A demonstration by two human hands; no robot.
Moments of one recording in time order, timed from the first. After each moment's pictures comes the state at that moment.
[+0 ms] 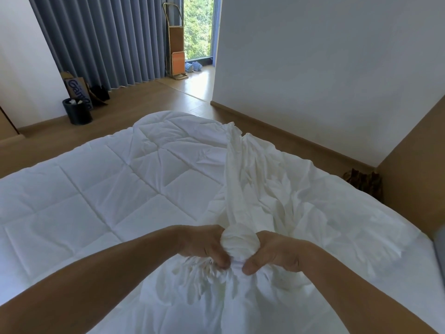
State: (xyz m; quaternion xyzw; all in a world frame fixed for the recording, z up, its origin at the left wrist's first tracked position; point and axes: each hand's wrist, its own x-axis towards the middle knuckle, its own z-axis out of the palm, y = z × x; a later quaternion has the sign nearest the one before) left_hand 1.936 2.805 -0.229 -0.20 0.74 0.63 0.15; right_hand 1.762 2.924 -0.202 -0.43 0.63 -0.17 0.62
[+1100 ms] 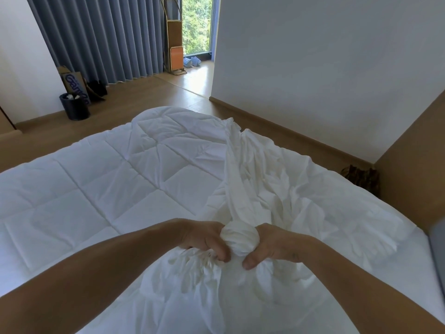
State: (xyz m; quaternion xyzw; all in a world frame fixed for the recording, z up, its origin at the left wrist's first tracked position) left_hand 1.934 2.807 -0.229 -0.23 0.70 0.65 0.19; right_hand 1.762 2.926 -0.200 -0.47 0.68 -0.13 0.55
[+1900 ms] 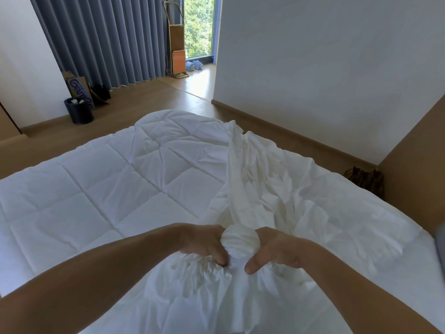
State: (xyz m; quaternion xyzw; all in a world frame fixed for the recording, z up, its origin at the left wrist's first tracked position) left_hand 1.939 2.809 -0.223 -0.22 0.77 0.57 0.19; right_hand 1.763 2.925 -0.208 -0.46 0.65 -0.17 0.58
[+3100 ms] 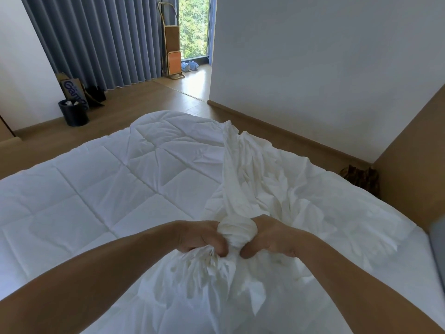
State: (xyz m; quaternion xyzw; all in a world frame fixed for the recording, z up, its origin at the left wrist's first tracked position) left_hand 1.933 2.804 -0.224 -0.24 0.64 0.71 0.17; right_hand 1.758 2.920 -0.190 -0.47 0.68 -0.21 0.53
